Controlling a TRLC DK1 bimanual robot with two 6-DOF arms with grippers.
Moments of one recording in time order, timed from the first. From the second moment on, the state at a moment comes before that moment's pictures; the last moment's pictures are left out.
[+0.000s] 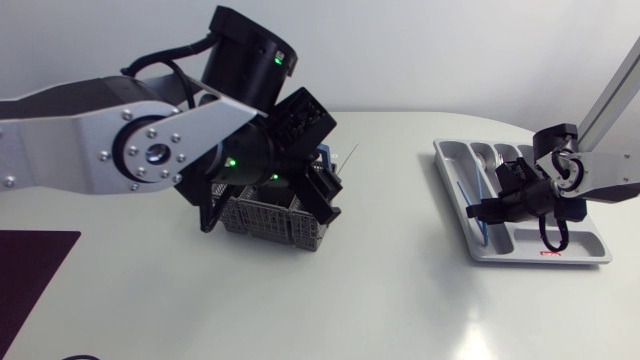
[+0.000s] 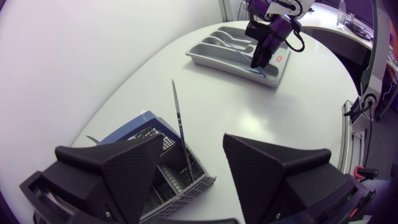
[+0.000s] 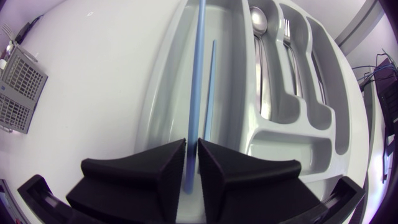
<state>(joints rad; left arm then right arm) -0.77 1.53 1.16 -0.31 -0.05 0.32 -0.21 1.78 0.92 -0.21 -0.13 -0.27</state>
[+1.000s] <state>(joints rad) -0.83 1.86 1.17 0.18 -0.29 0.38 -0.18 1.57 0.83 -0.20 -0.12 -0.27</state>
